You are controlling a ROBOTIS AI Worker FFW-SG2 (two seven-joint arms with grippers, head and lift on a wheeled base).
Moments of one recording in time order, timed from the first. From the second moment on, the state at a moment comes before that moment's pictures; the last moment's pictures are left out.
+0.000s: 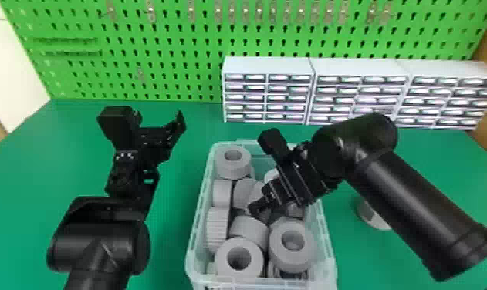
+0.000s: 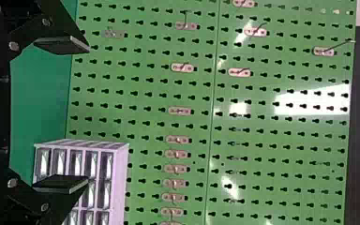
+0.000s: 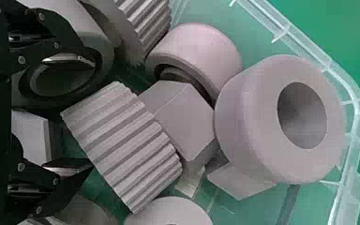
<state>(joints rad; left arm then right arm) -0.14 0.03 -0.03 -1.60 0.10 0.05 0.02 -0.77 -0.13 0.65 -1.18 -0.68 1.34 0.07</state>
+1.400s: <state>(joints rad) -0.14 0.03 -0.04 -1.60 0.10 0.05 0.02 -0.76 -0.14 0.70 -1.19 -0.76 1.21 0.04</state>
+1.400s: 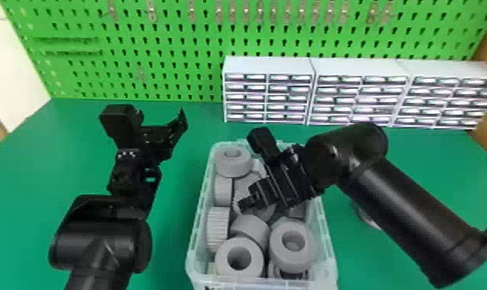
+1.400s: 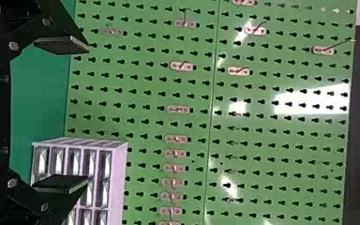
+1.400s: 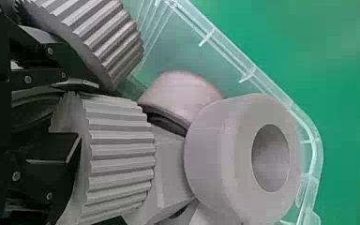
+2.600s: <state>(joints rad) -0.14 0.03 -0.04 -1.60 0.10 0.05 0.02 -0.75 -0.15 0.66 -1.17 -0.78 1.24 -0.02</state>
